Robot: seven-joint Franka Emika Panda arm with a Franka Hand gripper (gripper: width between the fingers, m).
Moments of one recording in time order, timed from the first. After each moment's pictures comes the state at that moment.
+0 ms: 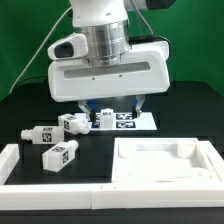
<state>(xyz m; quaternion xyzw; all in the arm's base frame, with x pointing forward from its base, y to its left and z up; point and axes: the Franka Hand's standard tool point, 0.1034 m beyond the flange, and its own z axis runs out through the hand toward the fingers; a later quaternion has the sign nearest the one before) 0.540 -0.024 0.086 -1.00 0.06 0.02 0.06</state>
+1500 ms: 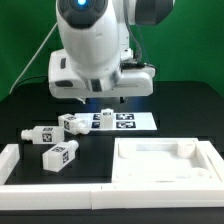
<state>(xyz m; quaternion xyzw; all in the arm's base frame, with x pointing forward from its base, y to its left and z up) 0.416 -0.038 0.074 -0.91 0.03 0.40 0.04</state>
